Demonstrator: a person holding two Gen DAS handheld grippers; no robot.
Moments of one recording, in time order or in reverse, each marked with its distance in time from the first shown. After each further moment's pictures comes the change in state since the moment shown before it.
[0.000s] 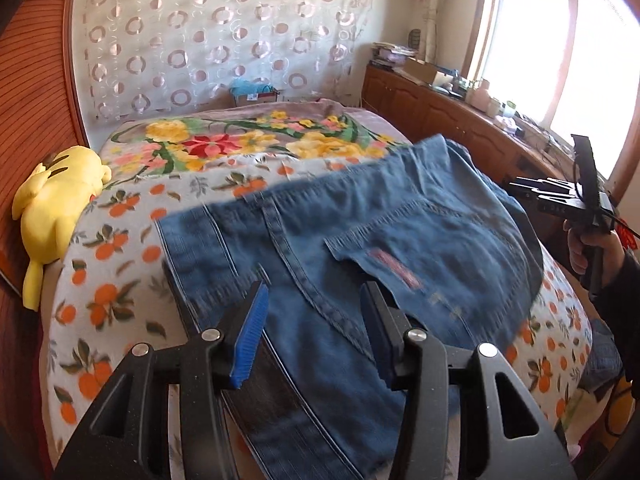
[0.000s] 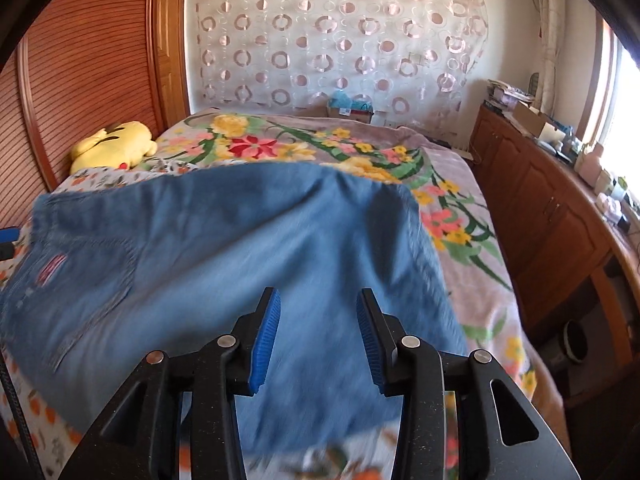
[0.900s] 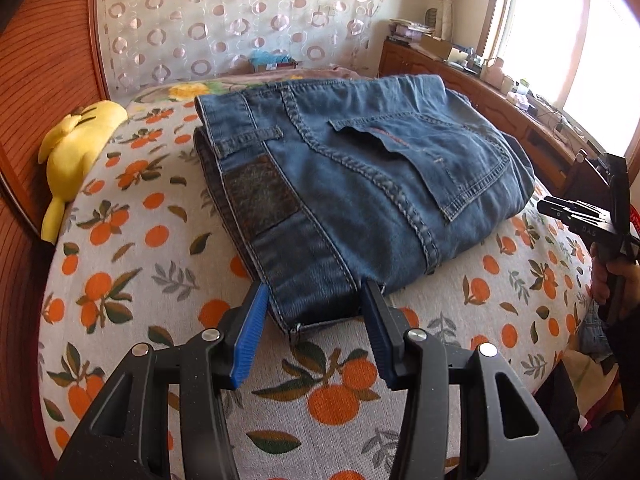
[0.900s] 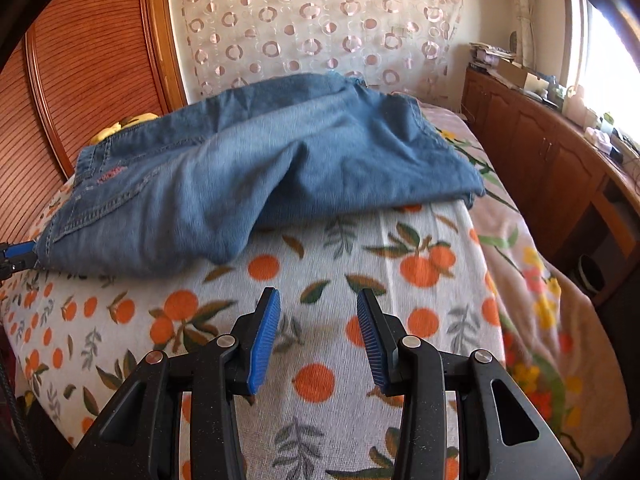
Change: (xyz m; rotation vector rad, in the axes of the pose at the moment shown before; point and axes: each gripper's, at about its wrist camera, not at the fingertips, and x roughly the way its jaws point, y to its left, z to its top) left arm -0.031 -0.009 -0.093 -0.042 0.091 0.065; right arm -0.074 0.027 -0.095 0.123 0.048 0.025
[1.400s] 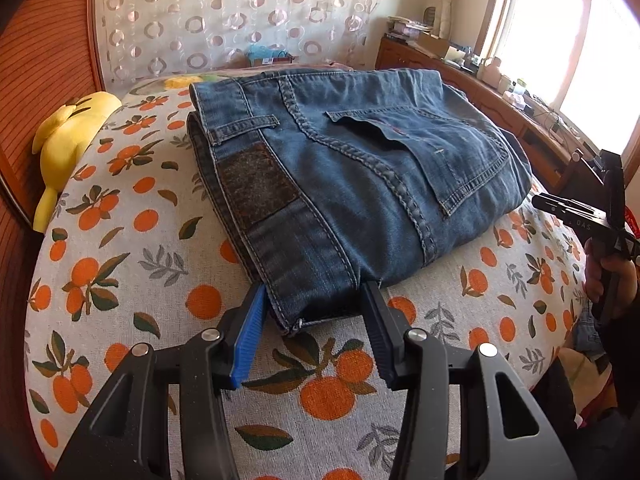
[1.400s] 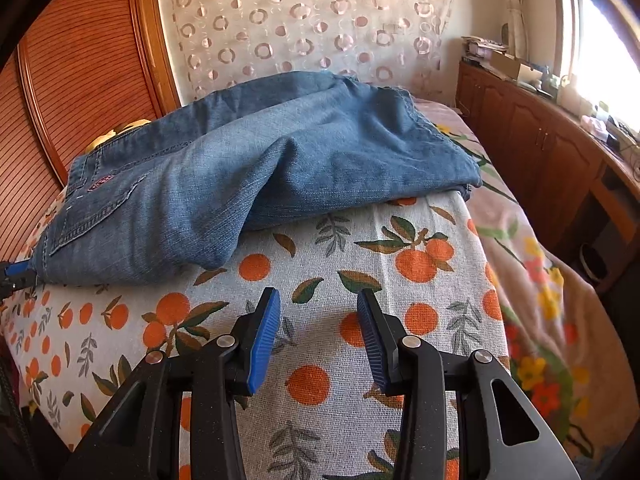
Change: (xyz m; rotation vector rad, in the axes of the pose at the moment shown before) left arm 0.005 0.002 -0.005 -0.007 0.000 -0.026; right arm 0.006 -0.003 -0.002 0.038 -0.007 -0.002
